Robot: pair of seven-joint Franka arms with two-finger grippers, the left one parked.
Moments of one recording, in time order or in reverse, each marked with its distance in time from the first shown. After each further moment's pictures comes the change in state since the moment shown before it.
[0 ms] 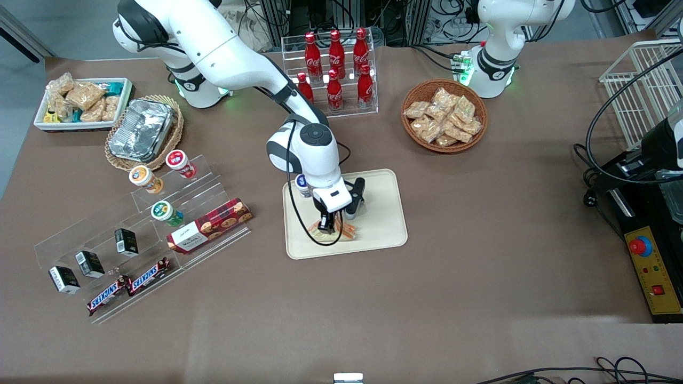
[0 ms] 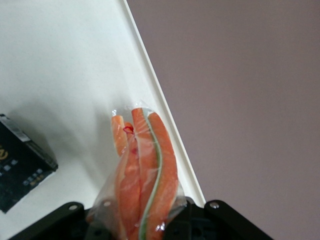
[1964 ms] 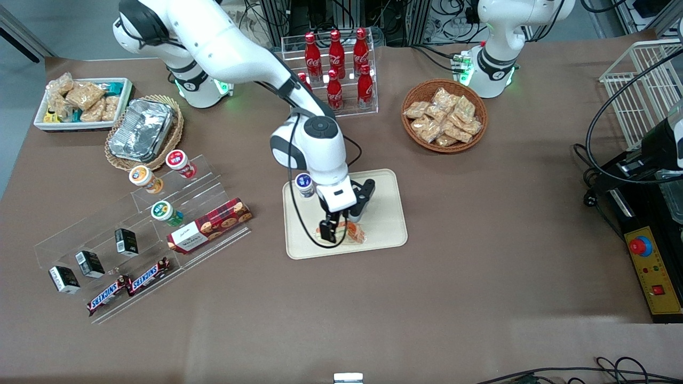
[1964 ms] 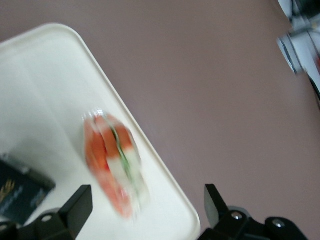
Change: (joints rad) arm 0.012 -0.063 -0.013 0.100 0.034 -0.194 0.162
